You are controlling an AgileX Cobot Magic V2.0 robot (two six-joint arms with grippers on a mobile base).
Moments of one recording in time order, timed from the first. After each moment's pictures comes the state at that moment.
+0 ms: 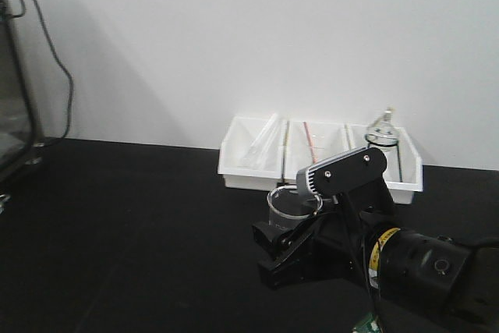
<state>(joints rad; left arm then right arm) -0.13 -0.01 0.03 0.05 0.00 0.09 0.58 1.38 -0.96 -0.50 0.01 0.43</state>
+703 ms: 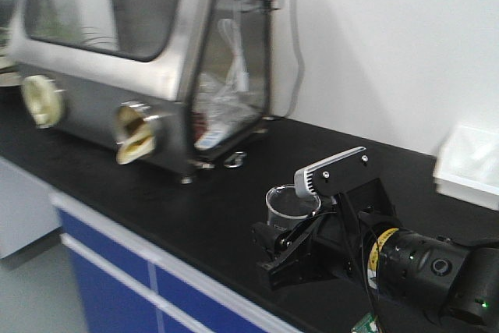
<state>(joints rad) -0.13 -0.01 0.03 0.05 0.00 0.09 0.58 1.38 -0.96 -0.50 0.01 0.43</state>
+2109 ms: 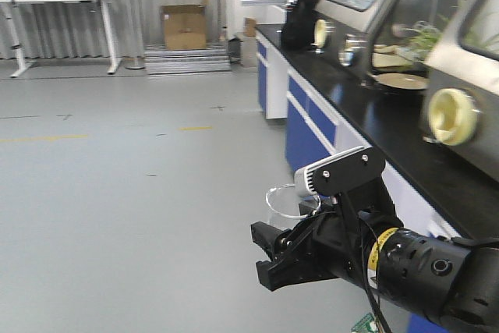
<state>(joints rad) -0.13 -0.01 0.03 0.05 0.00 0.09 0.58 1.38 -0.96 -0.50 0.01 0.43</state>
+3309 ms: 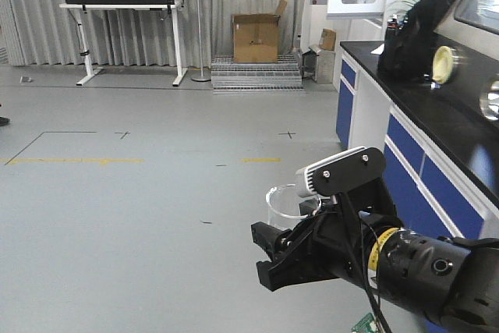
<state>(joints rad) -0.13 -0.01 0.03 0.05 0.00 0.09 0.58 1.38 -0.96 -0.50 0.01 0.43</state>
